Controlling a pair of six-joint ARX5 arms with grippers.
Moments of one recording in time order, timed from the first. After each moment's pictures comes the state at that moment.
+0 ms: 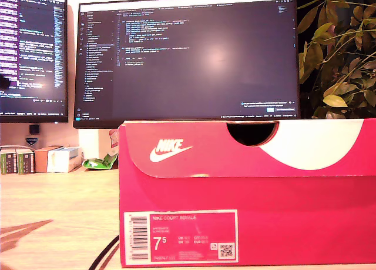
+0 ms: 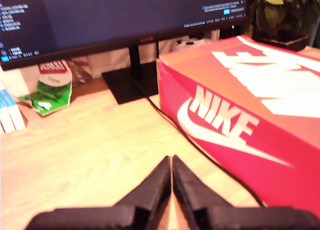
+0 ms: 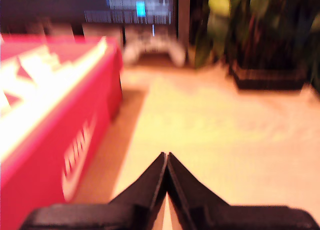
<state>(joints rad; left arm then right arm) -0.35 0.35 0.15 -0.03 0.20 0.03 0.16 0.01 0.09 -0.36 0.05 0.00</state>
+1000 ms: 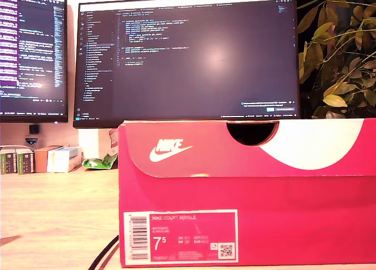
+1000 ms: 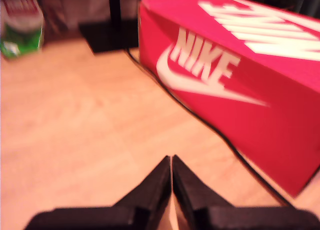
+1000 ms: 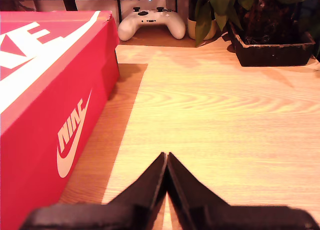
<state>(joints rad) -0.35 0.12 0.05 -0.28 0.25 -0.05 0.16 0.01 0.07 -0.37 0.05 0.03</state>
